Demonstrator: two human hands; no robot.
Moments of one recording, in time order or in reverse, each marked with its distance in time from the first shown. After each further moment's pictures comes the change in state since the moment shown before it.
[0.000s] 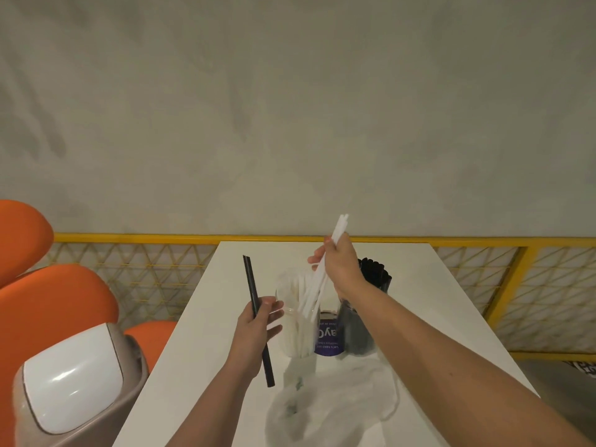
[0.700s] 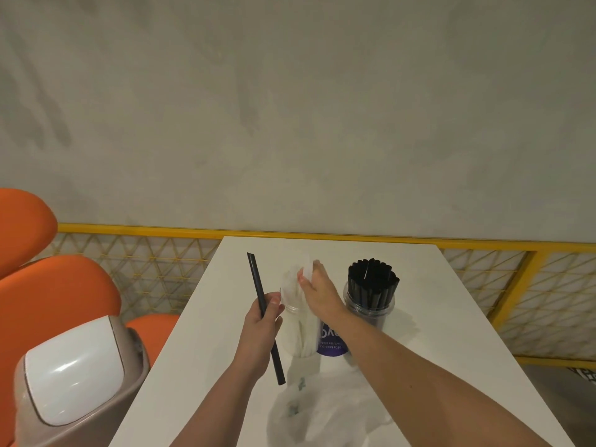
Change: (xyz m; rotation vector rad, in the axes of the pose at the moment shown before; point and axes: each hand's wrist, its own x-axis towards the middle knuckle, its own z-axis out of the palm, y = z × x) left_hand 0.001 -0.003 0.005 -0.036 -0.017 0.020; right_hand 0.001 0.075 0.026 -0.541 -0.261 -0.106
